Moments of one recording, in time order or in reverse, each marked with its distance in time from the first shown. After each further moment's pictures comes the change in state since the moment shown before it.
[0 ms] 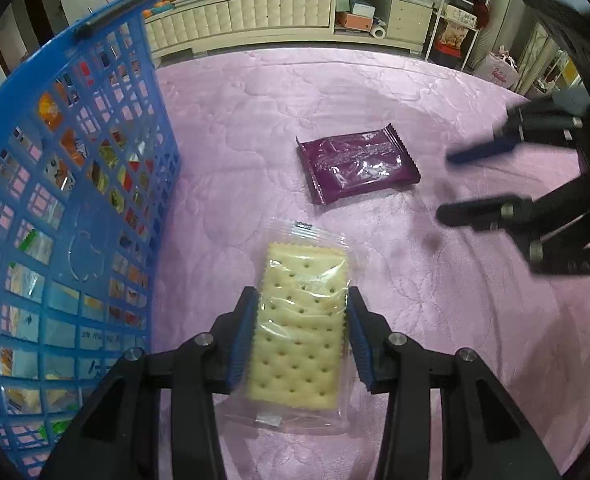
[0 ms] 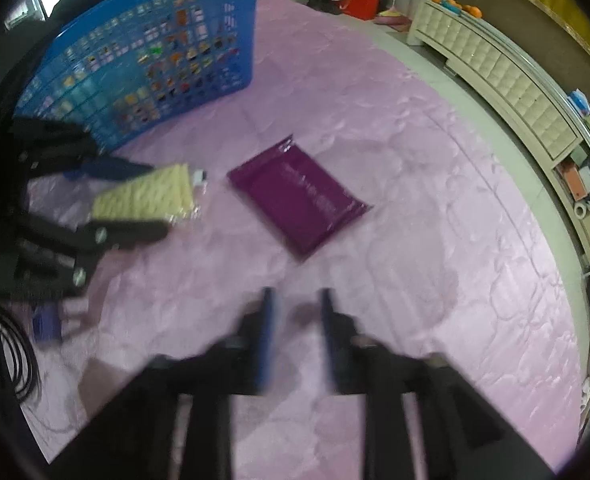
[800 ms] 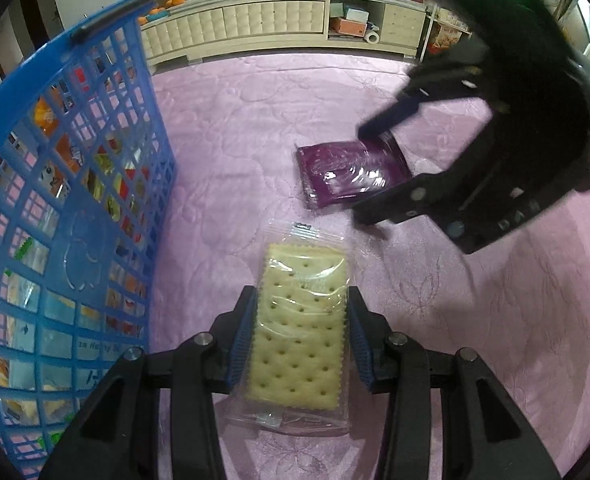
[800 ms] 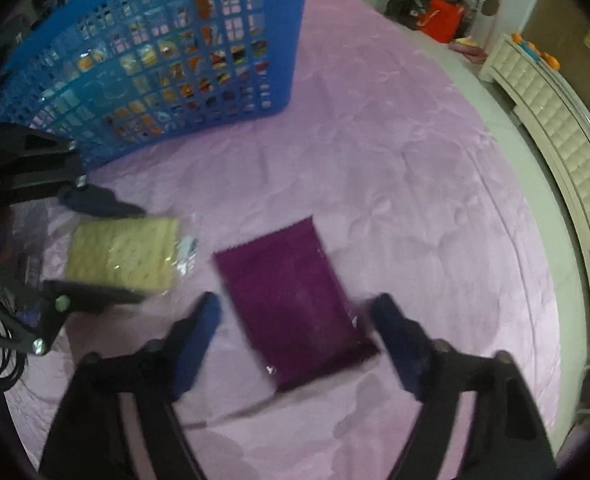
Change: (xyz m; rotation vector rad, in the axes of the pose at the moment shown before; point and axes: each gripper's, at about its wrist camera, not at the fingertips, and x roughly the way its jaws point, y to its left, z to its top) left arm 0.000 -0.008 -0.005 0.016 -0.029 -0.006; right arm 0.048 -0.013 0.048 -0.214 0.006 0.140
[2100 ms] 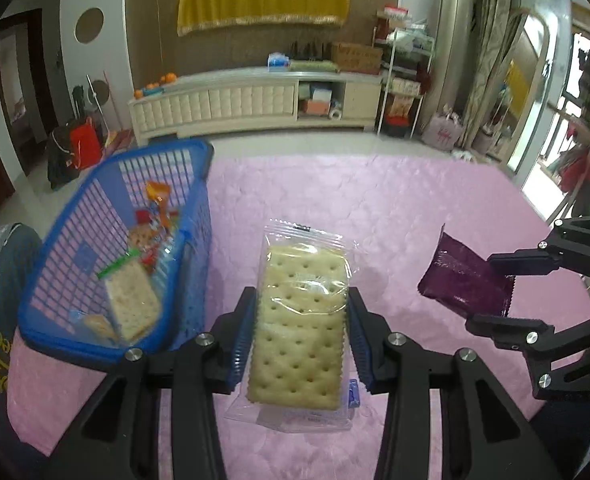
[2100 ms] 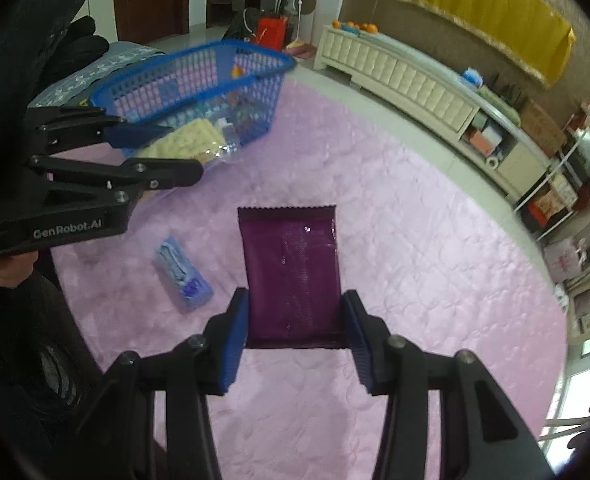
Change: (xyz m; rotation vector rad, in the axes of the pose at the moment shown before) left arm -0.169 0.022 -0.051 0.050 -0.294 -0.098; right arm -0.167 0.226 -0.074 0.465 -0.117 -0.424
